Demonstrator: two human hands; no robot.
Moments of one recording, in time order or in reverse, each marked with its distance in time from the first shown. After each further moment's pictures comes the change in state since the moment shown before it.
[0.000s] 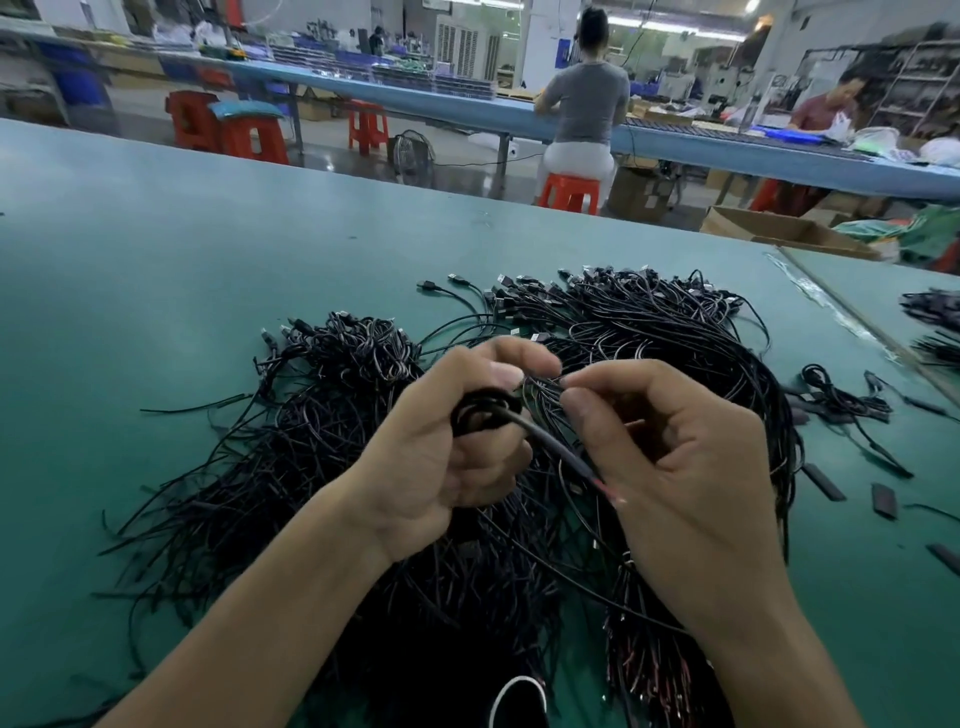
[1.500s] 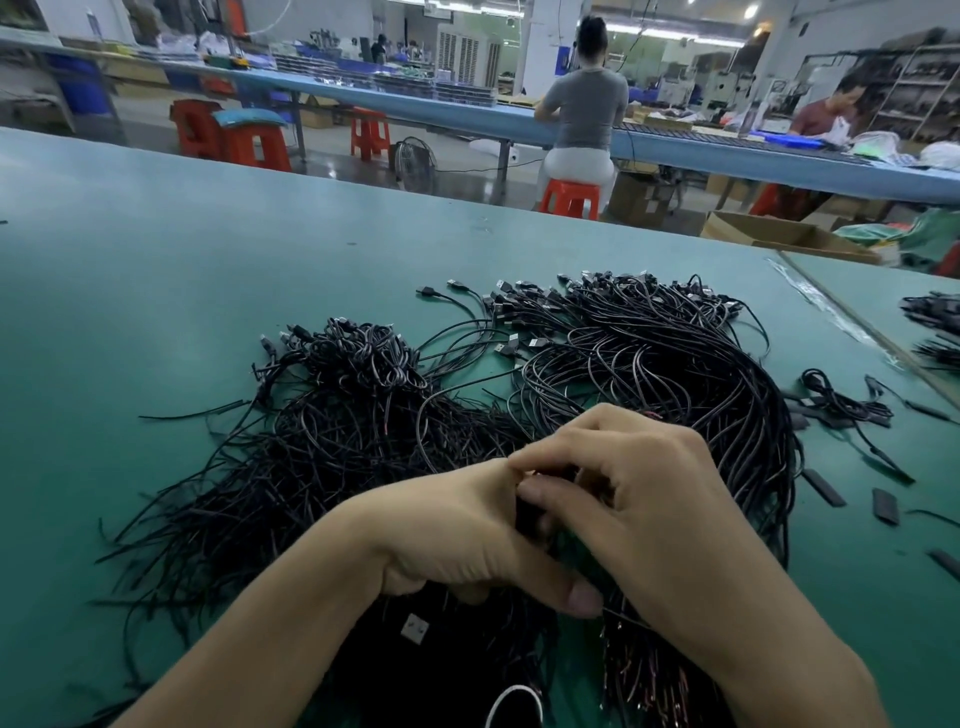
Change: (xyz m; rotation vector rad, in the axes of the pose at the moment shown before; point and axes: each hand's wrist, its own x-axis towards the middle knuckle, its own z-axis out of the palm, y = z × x) left_hand -0.003 -0.008 0.008 0.662 -0.211 -0.483; right_hand 0.000 -0.001 -0.009 -0.388 -0.375 0.048
